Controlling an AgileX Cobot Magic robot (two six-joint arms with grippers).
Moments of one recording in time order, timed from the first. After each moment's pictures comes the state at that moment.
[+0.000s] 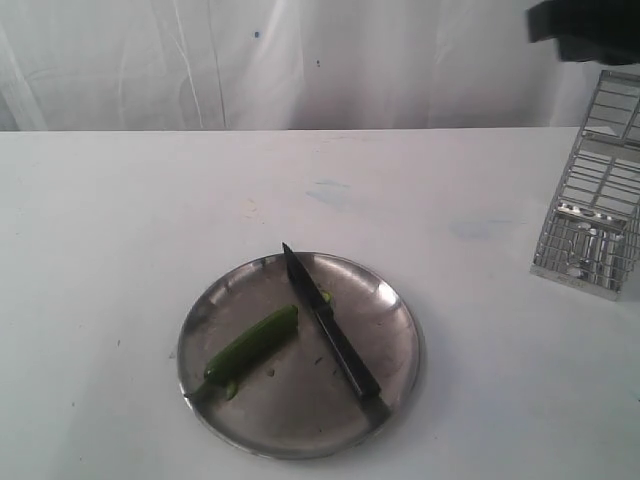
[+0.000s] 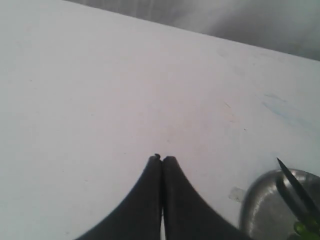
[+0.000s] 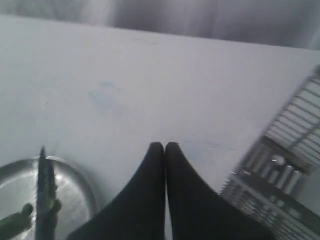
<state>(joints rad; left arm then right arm) 0.28 1.03 -0.59 -1.23 0.35 1.06 0.13 1.27 -1.22 0.20 0.64 -0.18</state>
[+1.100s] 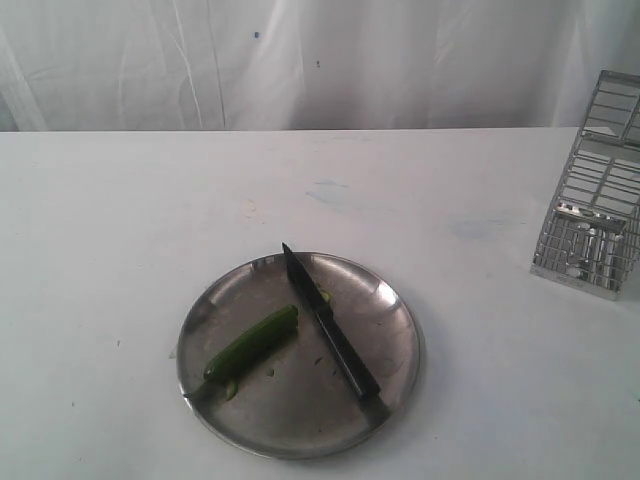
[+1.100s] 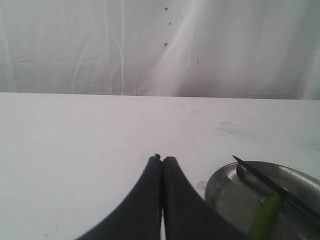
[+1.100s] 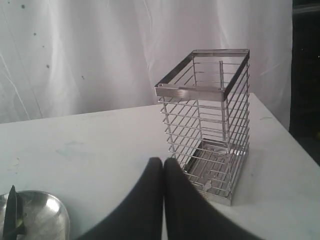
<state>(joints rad) 0.05 0.10 -0.04 -1.26 0.19 1.12 0.03 0.14 -0.22 0.02 0.28 0.10</state>
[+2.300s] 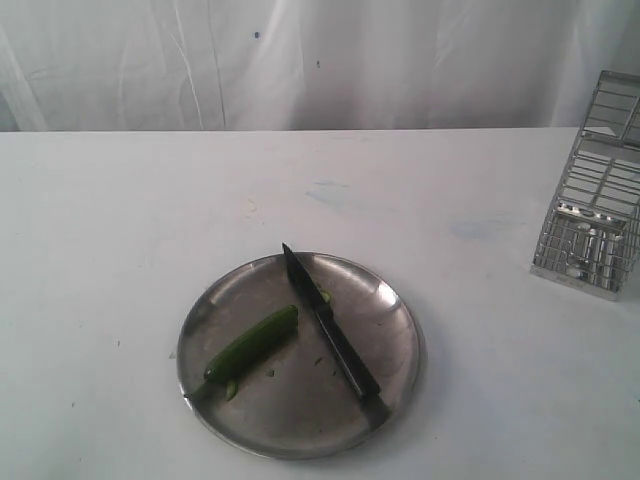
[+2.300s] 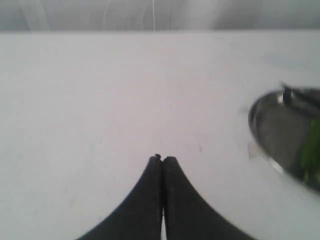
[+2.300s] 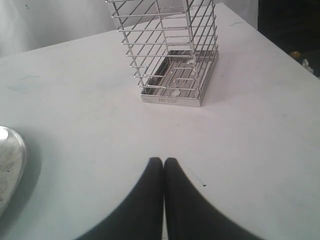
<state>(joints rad) 0.02 0.01 0.02 -0.21 0.33 0.14 -0.04 0.01 0.00 -0.02 0.41 0.22</state>
